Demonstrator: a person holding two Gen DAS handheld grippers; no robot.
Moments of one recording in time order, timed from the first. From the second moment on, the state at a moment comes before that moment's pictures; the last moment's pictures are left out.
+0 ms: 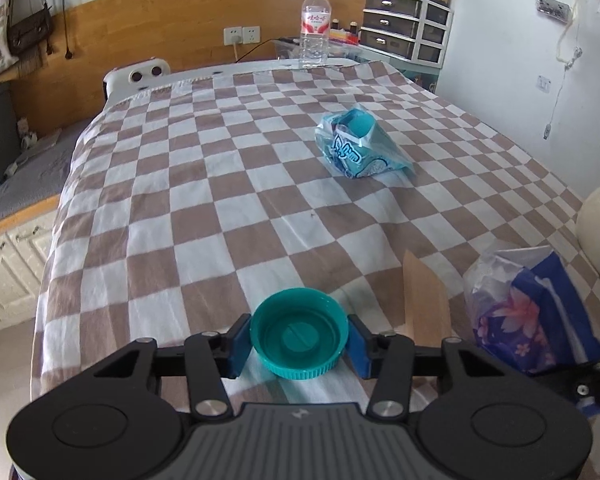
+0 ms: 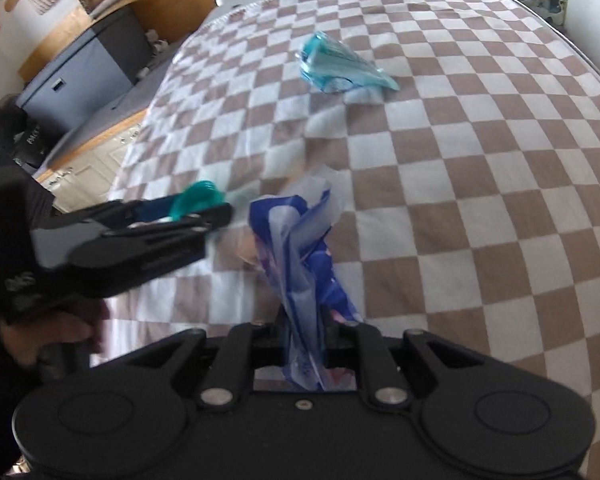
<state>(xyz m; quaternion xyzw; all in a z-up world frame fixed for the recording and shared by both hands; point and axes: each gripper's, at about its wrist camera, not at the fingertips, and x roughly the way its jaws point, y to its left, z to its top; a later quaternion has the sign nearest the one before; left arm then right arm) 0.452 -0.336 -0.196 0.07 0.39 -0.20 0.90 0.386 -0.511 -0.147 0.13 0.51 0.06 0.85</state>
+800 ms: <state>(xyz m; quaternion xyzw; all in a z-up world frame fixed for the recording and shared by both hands) 0.334 -0.255 -0.088 0.00 0.35 -0.15 0.92 0.326 -0.477 -0.074 0.08 0.40 0.06 0.91</state>
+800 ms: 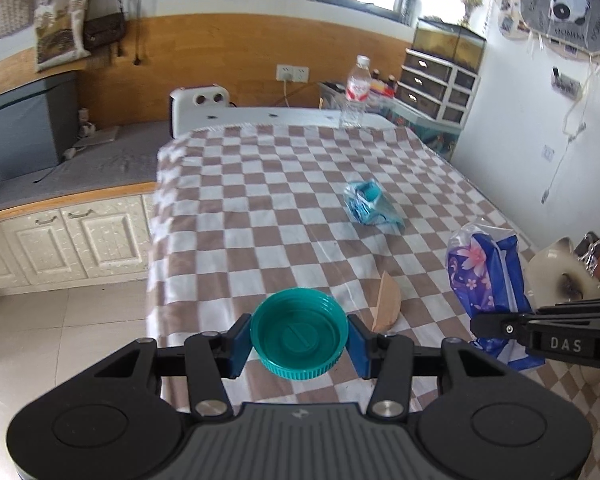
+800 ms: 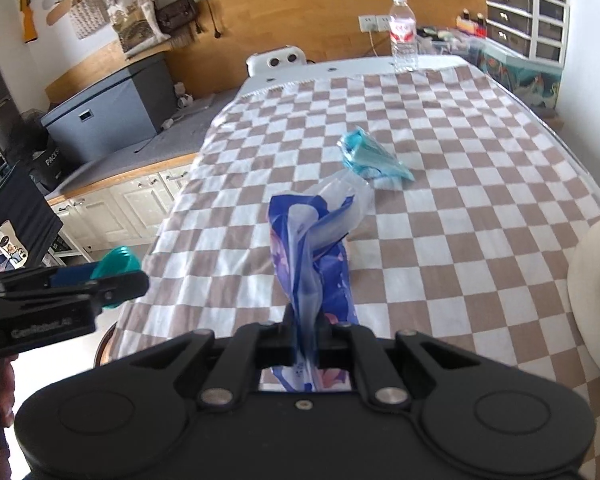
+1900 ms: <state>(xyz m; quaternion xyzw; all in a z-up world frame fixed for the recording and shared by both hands) 0.377 0.012 -0.118 -0.07 0.41 -0.06 0.91 0.378 -0.240 -0.092 0.05 0.43 0.11 0.89</state>
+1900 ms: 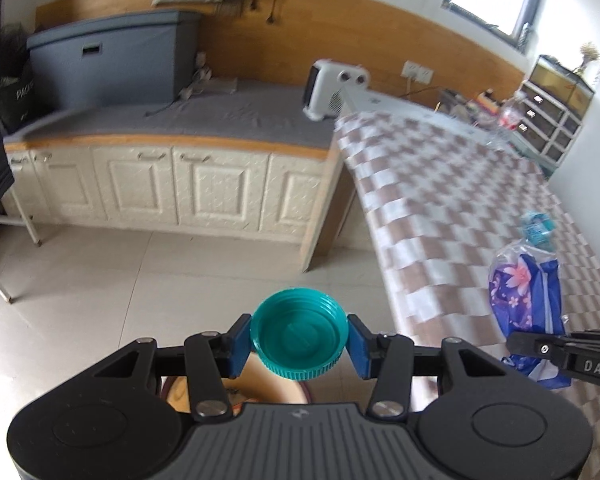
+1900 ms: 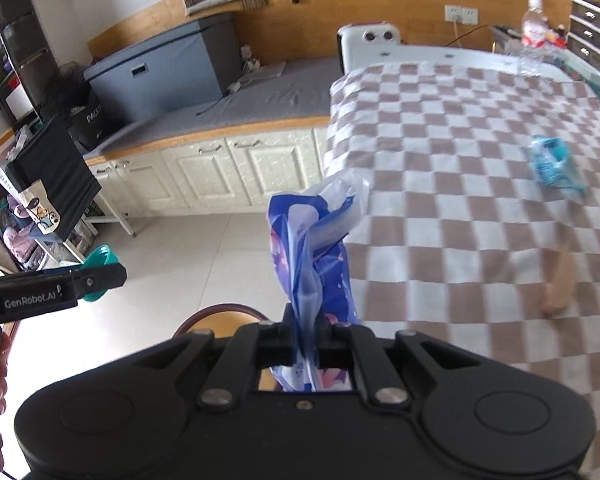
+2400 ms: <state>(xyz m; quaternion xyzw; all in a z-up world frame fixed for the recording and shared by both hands) 0.427 0.089 -0.248 -0.10 0.55 -0.03 0.83 0.441 -0.141 -0.183 0.06 0.54 0.16 0.83</state>
